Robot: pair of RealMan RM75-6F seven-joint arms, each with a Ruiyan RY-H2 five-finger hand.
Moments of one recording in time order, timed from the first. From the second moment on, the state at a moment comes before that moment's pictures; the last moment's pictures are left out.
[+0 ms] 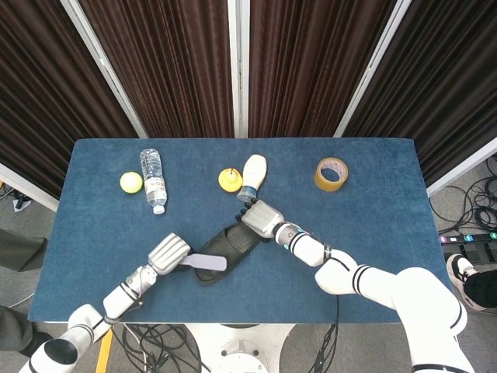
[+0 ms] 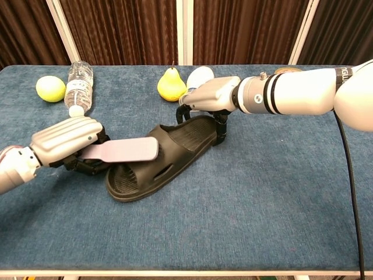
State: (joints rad) left arm -0.57 -2.04 0.15 -0.38 1.76 1.37 -0.60; right arm 1.15 -1.74 0.10 -1.00 -1.32 0.47 -0.15
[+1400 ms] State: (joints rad) left arm -0.62 -1.86 0.16 -0.68 1.72 1.20 -0.45; right arm 1.15 -1.72 0.09 -1.02 -1.36 0.49 -0.11
